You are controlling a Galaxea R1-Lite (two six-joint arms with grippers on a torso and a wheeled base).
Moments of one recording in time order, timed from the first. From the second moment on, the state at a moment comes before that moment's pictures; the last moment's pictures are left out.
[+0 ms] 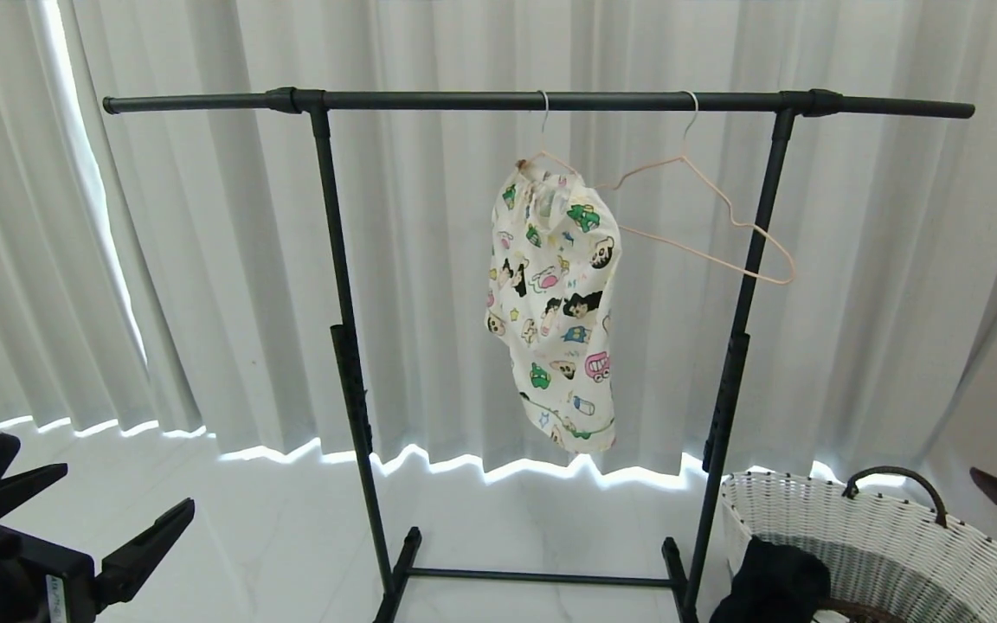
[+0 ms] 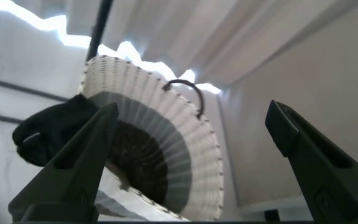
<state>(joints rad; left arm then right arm) -0.01 0.93 -0.27 -0.33 -0.05 0.30 0.02 1.07 -0.42 -0.27 -0.15 -0.44</state>
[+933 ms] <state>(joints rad) -0.05 0.94 -0.32 -0.33 -0.05 0.31 0.12 1.37 -0.22 -0.28 0.01 -0.49</state>
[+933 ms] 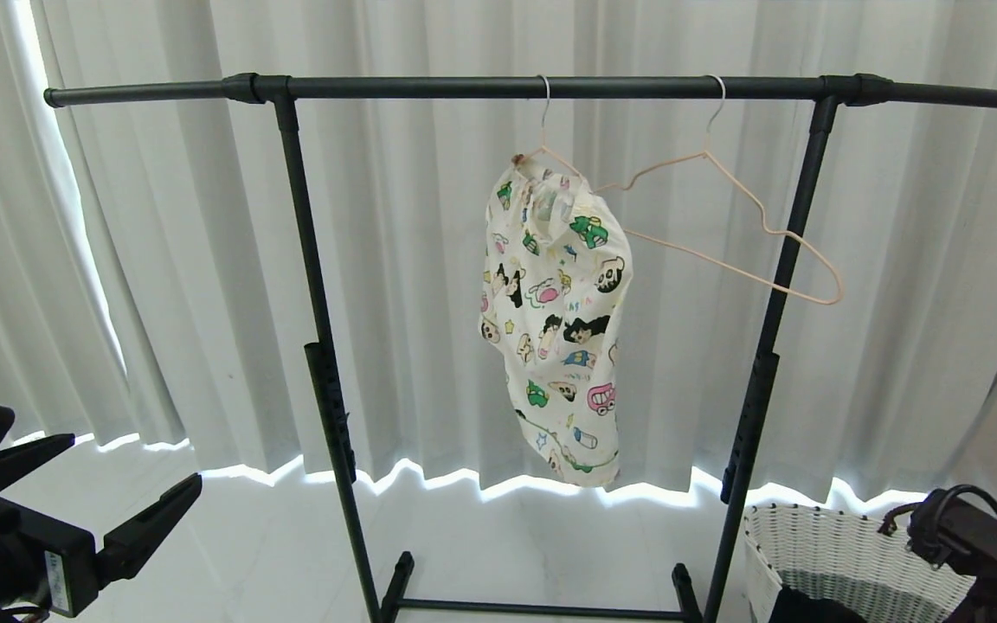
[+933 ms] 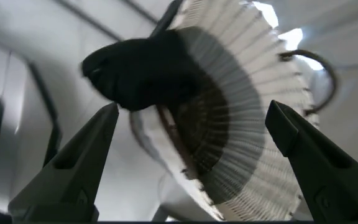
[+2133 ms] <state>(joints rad) -0.05 0.93 -0.36 -0.33 -0.02 0.38 0.17 2.08 -0.20 -0.80 -0.08 -0.49</state>
